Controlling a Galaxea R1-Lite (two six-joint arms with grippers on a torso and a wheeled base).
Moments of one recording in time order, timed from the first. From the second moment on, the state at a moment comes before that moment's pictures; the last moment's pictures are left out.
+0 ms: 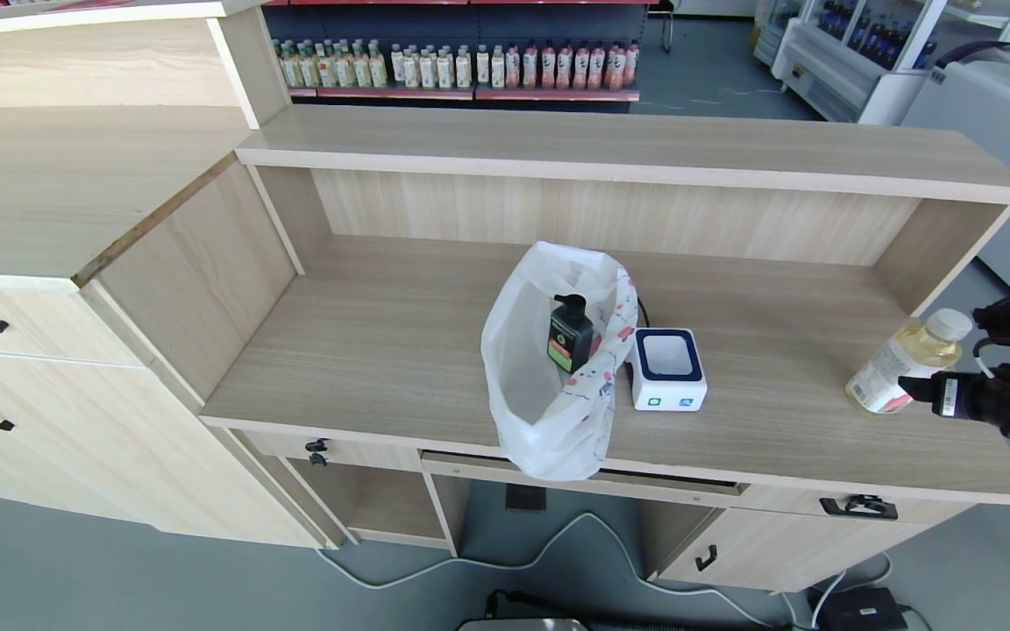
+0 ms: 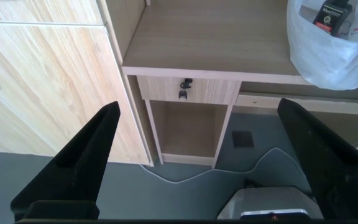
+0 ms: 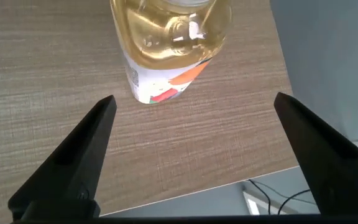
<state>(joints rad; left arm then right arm) 0.00 0.00 0.00 -0.05 -0.03 0.03 -0.40 1.96 -0.83 -0.75 0.02 -0.18</state>
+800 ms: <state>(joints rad) 0.00 0.00 0.00 -0.05 -0.03 0.03 -0.37 2.10 -0.90 -0.88 0.02 -0.19</state>
